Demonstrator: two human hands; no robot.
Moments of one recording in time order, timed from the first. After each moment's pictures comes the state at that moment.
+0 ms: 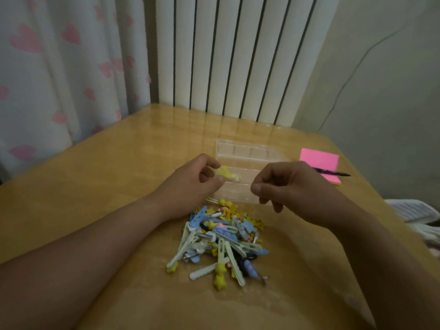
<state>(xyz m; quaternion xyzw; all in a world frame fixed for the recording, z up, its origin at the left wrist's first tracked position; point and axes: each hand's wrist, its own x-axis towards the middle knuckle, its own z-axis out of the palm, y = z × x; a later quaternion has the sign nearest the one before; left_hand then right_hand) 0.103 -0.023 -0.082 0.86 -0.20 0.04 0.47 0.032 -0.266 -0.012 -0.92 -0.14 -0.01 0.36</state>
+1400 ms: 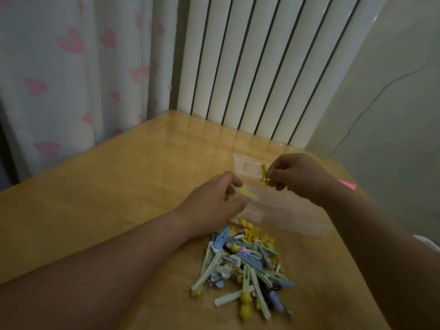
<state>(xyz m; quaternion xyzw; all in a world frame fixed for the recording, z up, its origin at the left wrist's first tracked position) 0.107 -0.021 -0.085 0.86 -0.21 0.02 0.46 0.133 -0.242 0.006 -0.95 -0.01 -0.04 0.32</state>
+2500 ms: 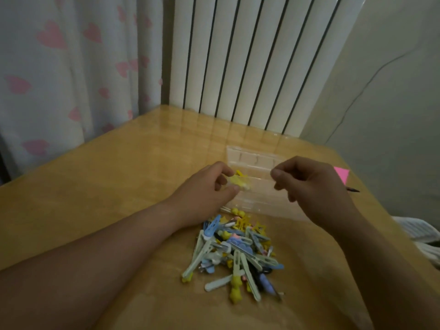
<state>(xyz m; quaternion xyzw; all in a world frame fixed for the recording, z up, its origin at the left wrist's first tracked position) 0.107 -0.021 -0.085 0.86 -0.22 0.03 0.46 0.050 -0.255 -0.015 -0.90 -0.08 -0.18 0.38</state>
